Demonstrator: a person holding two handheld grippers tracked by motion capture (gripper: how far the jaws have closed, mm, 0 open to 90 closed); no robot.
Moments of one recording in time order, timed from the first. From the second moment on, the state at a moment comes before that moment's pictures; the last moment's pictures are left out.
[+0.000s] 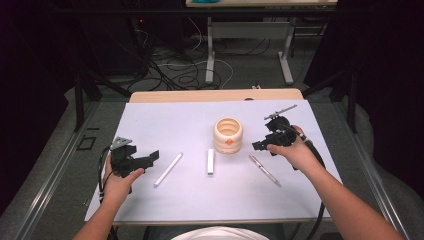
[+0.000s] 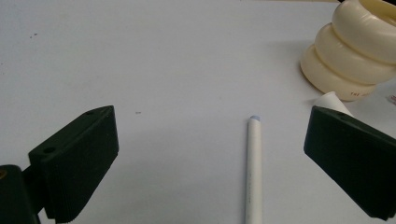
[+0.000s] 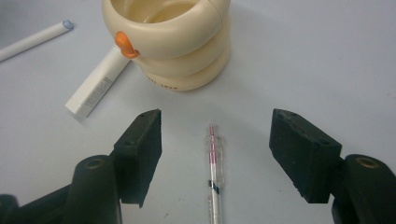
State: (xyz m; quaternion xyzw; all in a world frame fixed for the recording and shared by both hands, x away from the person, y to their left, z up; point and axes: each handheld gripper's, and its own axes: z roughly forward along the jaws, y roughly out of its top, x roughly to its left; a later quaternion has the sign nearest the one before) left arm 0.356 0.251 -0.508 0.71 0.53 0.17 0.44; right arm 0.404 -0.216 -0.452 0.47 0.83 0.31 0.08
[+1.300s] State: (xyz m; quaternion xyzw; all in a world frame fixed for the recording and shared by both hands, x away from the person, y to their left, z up) left arm 0.357 0.250 -0.508 0.71 0.53 0.17 0.44; right arm 0.375 -0.229 -0.502 0.43 0.88 0.20 0.07
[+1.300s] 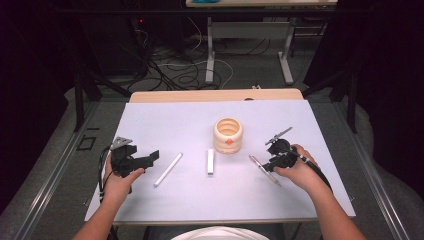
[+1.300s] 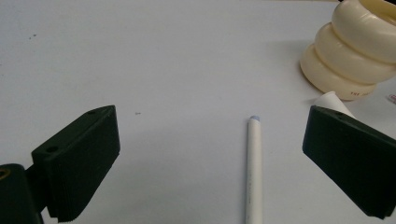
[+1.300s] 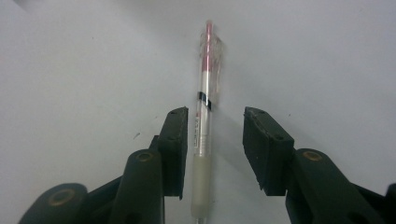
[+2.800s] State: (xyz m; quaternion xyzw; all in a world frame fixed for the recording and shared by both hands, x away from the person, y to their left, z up) left arm 0.358 0.251 -0.509 0.71 0.53 0.17 0.43; right arm 0.374 -0.226 -0.527 0.47 0.87 0.16 0.03
